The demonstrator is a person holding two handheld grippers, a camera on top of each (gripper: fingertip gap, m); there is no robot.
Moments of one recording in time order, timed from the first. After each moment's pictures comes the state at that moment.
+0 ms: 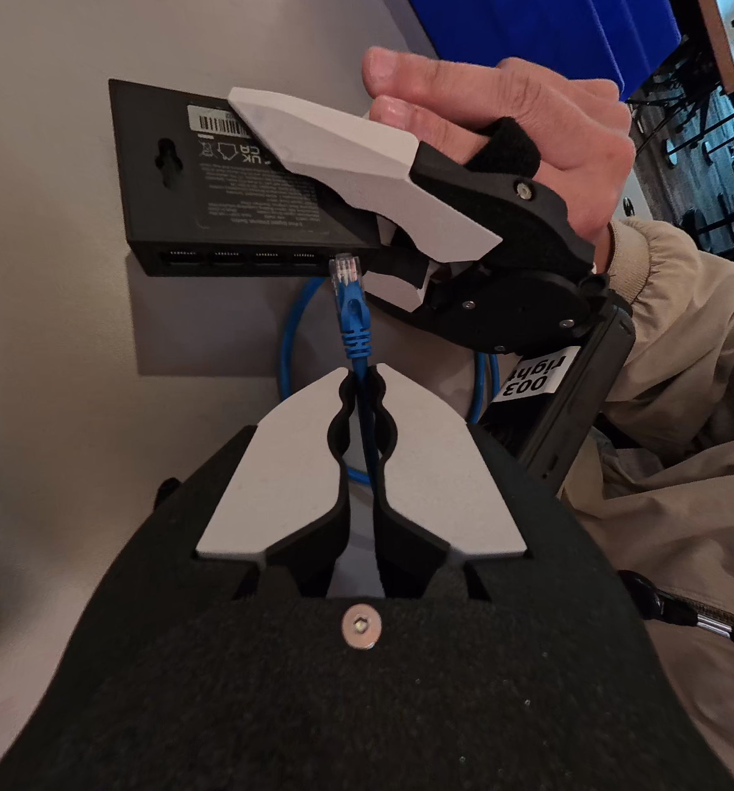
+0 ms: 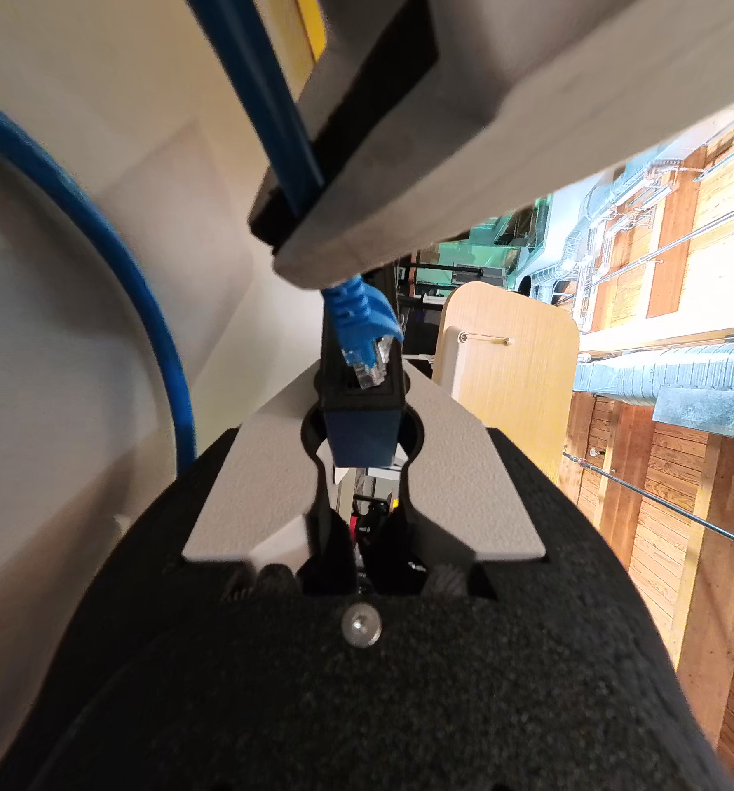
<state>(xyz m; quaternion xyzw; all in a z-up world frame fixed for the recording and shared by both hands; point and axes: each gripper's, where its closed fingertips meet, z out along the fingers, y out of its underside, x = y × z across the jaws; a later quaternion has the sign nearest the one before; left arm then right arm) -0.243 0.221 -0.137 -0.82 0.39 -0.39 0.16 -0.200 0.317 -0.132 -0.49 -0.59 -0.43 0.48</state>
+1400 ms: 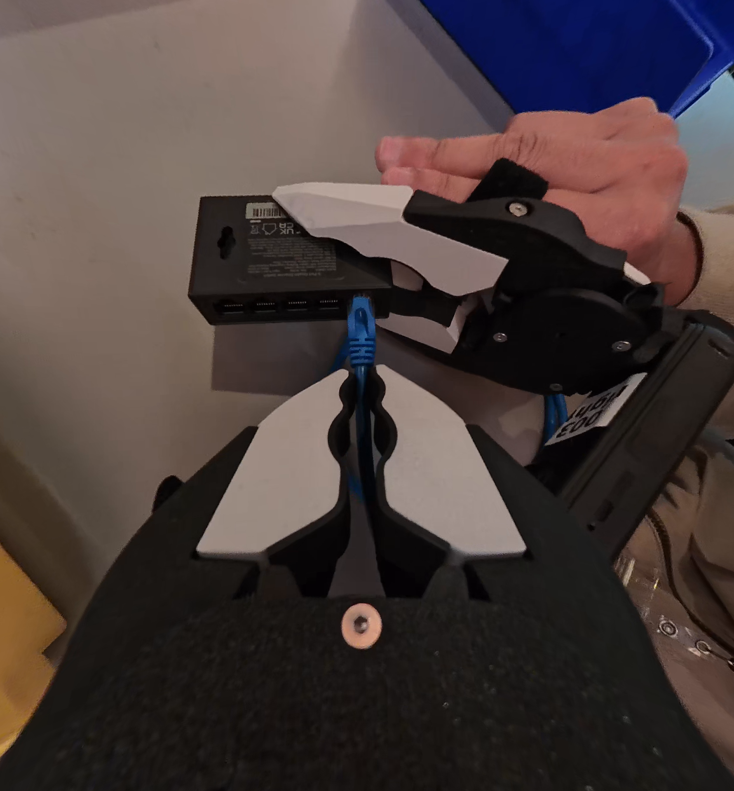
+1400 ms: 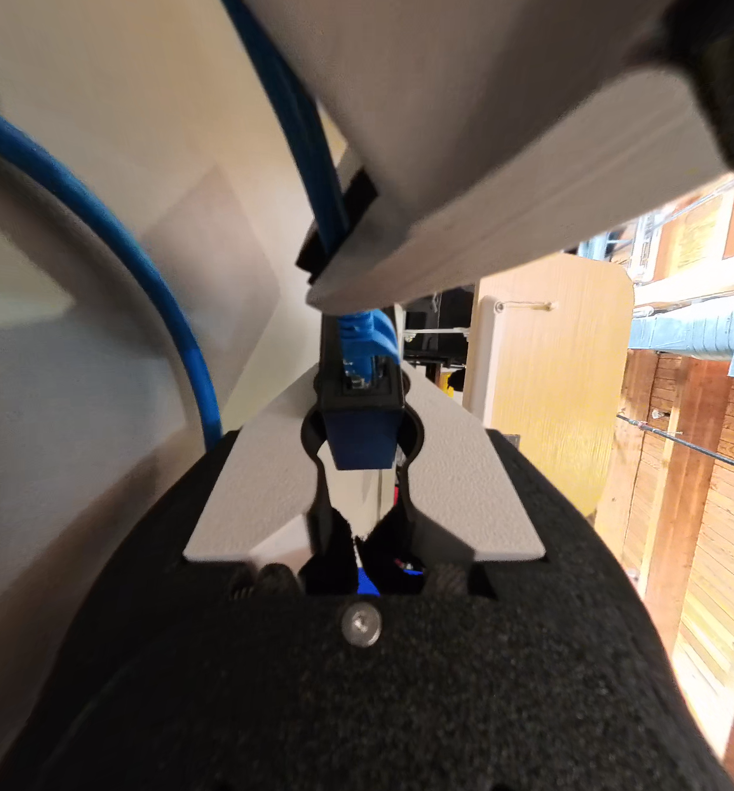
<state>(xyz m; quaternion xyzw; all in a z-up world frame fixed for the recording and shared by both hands) -0.239 0.238 -0.137 -0.81 0.43 -0.30 0.26 -0.196 0.312 -0.142 -0.55 -0.56 -0.40 0.46</state>
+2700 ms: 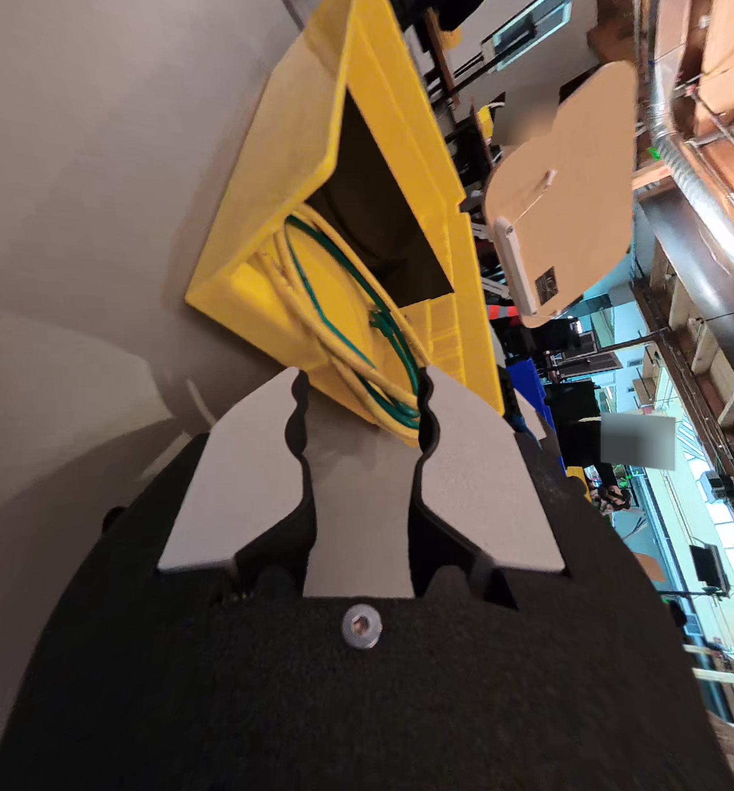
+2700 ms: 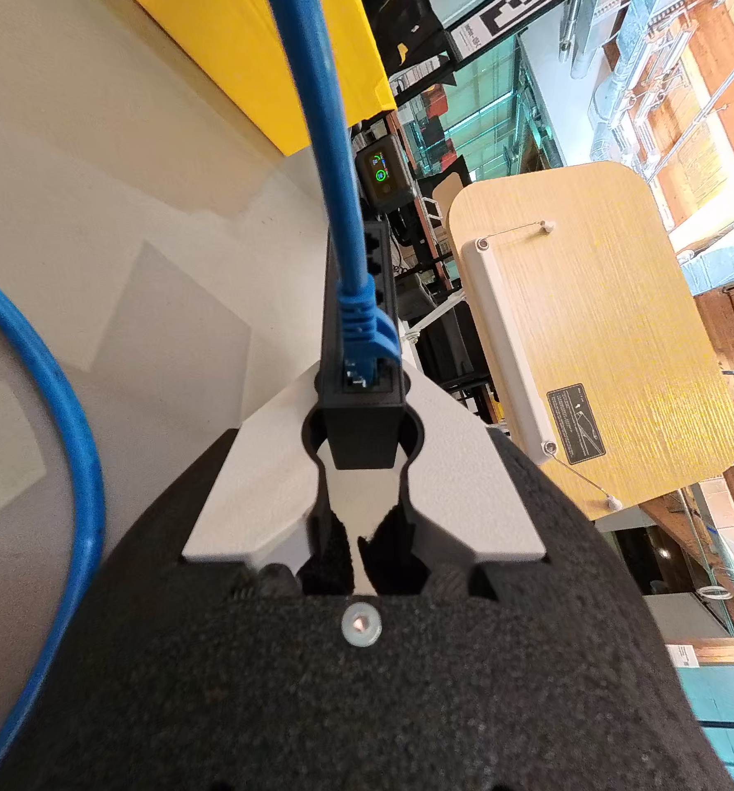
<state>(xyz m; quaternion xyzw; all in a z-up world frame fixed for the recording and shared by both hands) -0.526 0.311 -0.116 -0.79 -0.11 -0.47 0.37 -0.142 0.352 -0.133 -0.59 -0.47 -0.27 0.60</state>
